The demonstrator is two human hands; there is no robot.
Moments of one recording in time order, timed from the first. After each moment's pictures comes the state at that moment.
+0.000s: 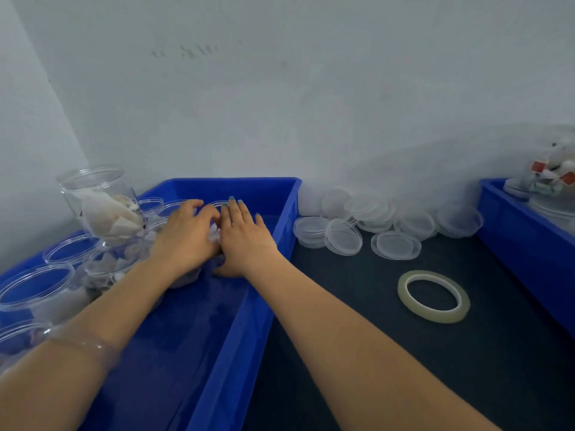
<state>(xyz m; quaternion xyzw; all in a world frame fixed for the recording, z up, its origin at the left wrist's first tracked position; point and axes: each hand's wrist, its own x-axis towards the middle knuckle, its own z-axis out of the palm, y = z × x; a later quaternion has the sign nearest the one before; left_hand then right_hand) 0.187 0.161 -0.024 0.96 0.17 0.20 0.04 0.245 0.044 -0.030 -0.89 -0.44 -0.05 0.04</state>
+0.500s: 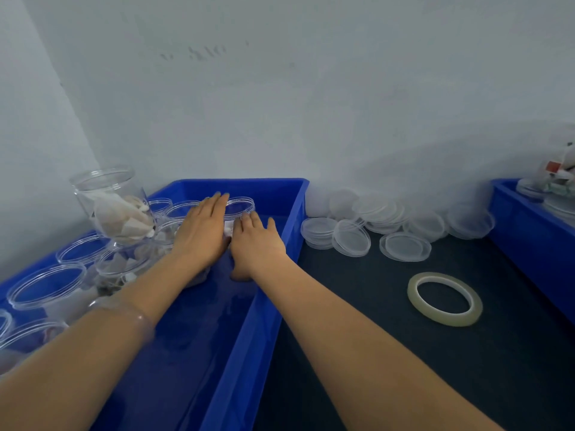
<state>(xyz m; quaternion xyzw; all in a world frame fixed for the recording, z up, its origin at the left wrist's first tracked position) 0.211 0.171 -0.034 0.97 0.17 0.17 0.01 0.243 0.043 -0.031 -0.90 -0.42 -0.03 -0.02</state>
